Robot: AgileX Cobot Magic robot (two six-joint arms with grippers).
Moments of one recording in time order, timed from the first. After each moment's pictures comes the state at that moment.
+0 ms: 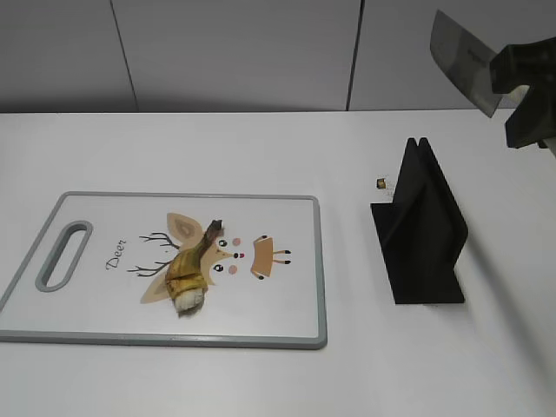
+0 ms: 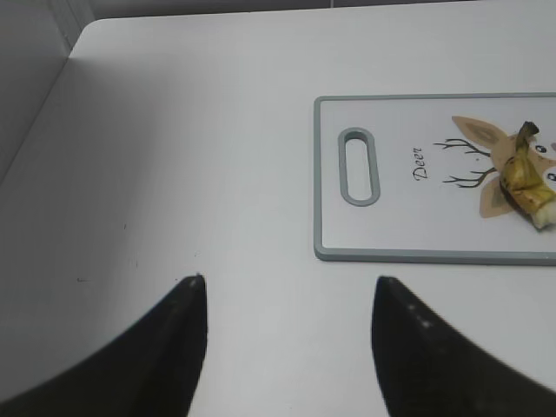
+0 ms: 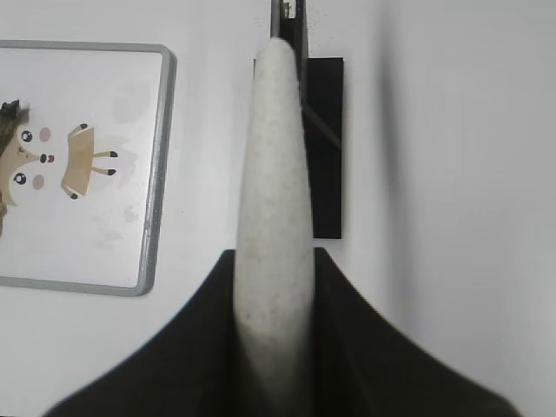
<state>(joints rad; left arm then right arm) -0.08 0.00 -0.59 -0.01 1.22 0.10 0.49 1.21 -1.08 -0.16 0.97 0.55</state>
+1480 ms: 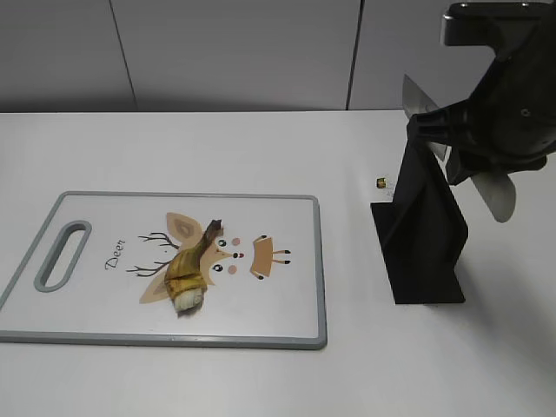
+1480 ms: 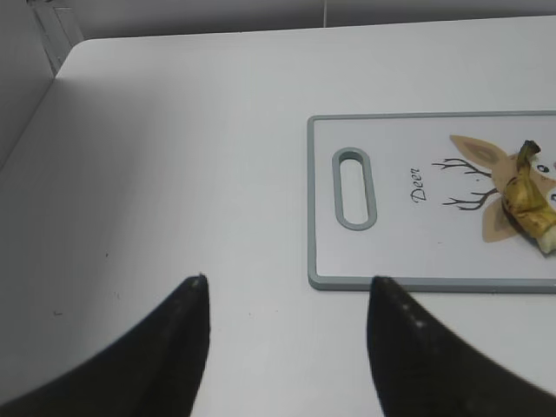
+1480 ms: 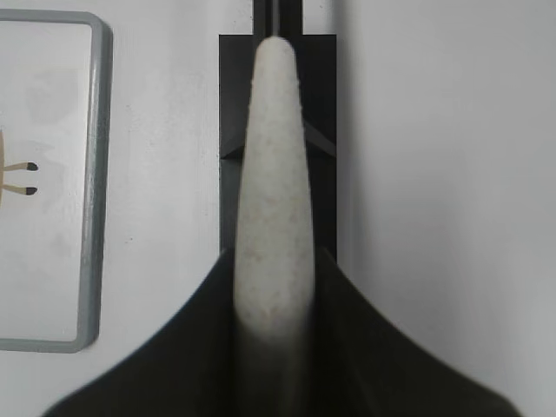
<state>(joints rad) -0.08 -0.01 -0.49 -0.02 1.08 0.09 0.49 1.48 -1.08 -0.24 0.85 0.62</state>
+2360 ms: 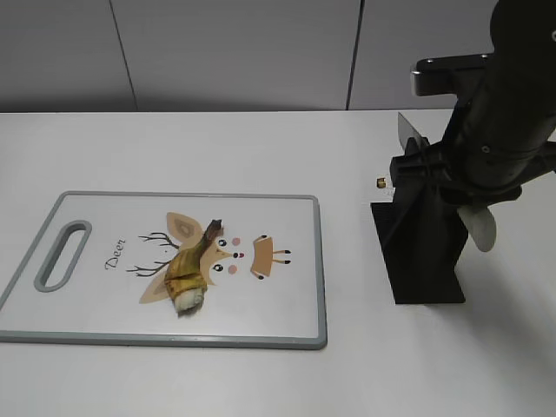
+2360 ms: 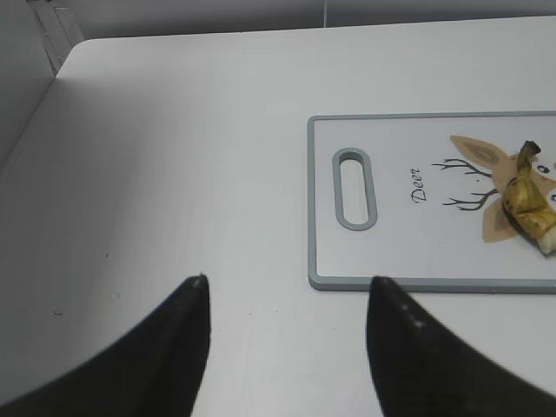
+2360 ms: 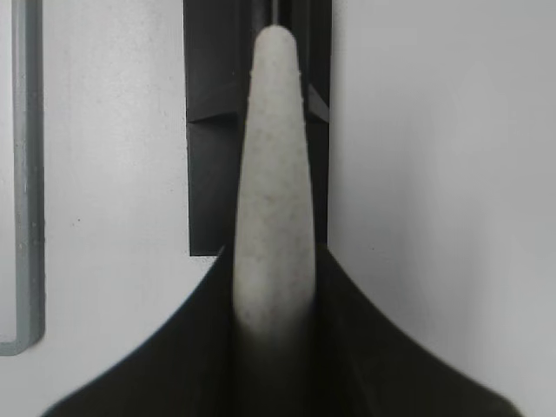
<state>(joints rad) -0.08 -0.01 -0.49 -0.02 1.08 0.09 0.49 1.62 -1.08 -0.25 0.88 0.63</state>
